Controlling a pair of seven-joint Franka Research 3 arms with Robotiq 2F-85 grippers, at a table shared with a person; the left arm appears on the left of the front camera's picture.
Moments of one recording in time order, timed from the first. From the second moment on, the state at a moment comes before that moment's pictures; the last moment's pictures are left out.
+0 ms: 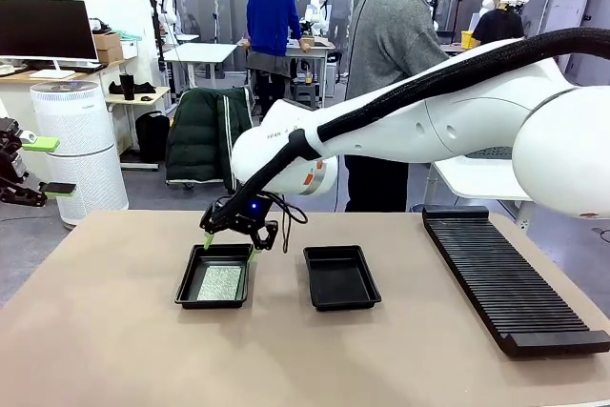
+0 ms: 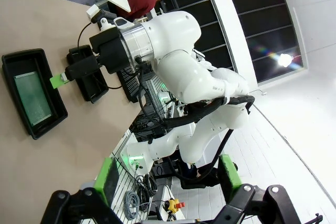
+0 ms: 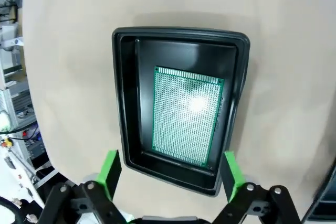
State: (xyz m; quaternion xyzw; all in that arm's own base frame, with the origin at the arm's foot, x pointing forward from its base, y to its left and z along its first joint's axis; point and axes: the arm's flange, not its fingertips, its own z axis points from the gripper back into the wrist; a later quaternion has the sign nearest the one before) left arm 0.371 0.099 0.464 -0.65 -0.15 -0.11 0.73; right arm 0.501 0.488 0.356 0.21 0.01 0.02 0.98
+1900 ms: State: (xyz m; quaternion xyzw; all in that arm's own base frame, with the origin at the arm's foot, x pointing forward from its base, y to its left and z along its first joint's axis) left arm 0.371 0.099 0.464 -0.65 -0.15 -0.11 0.73; right arm 0.500 0.493 0.372 0.18 0.02 0.02 0.98
